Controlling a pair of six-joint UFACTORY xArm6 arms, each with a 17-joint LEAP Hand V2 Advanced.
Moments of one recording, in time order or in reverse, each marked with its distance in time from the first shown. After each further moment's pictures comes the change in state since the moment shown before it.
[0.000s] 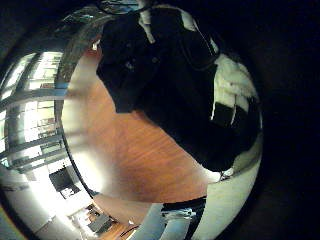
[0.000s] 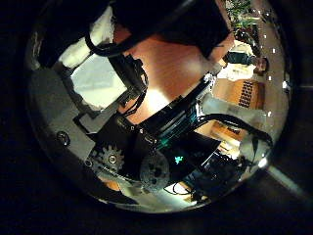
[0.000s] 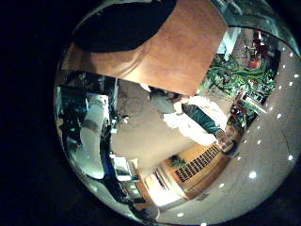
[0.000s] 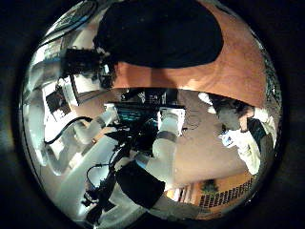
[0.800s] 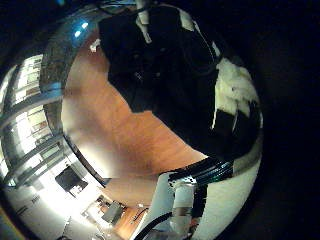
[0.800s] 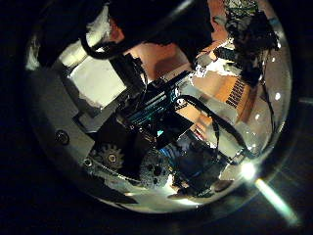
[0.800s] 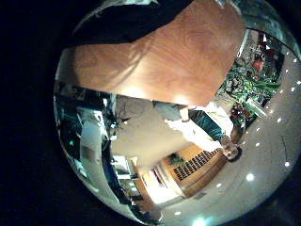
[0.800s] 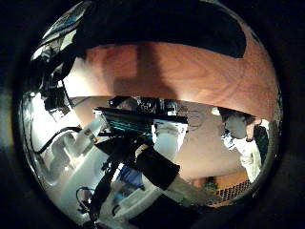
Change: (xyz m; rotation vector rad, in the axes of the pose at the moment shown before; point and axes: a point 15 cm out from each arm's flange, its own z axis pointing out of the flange) left arm -0.015 -0.006 -0.061 -0.210 0.067 0.026; right arm -0.002 -0.098 0.084 0.041 0.024 0.036
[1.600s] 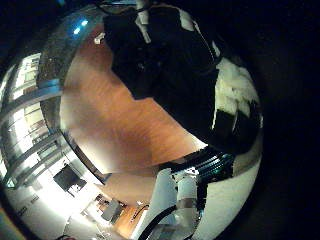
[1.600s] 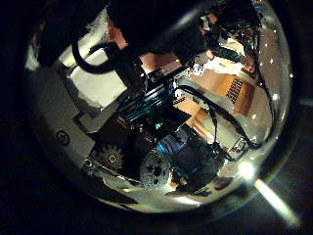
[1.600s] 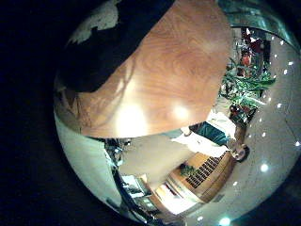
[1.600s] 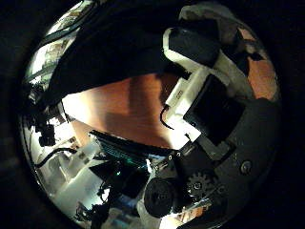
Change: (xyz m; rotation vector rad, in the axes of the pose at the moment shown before) left arm -0.017 0.048 0.003 -0.051 0.030 0.004; right arm 0.012 -0.036 -0.027 0.195 0.036 0.069
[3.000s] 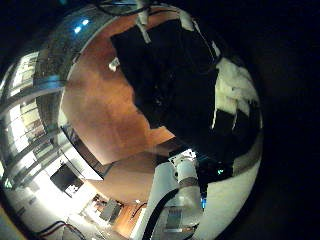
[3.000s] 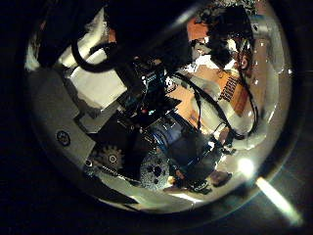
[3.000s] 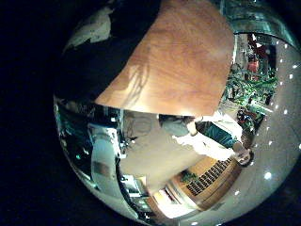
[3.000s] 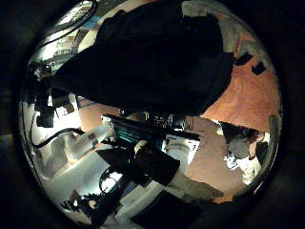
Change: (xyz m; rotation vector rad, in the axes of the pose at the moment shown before) left arm -0.009 0.048 -0.060 0.031 0.054 -0.002; right arm -0.054 0.058 -0.014 0.019 -0.100 -0.066
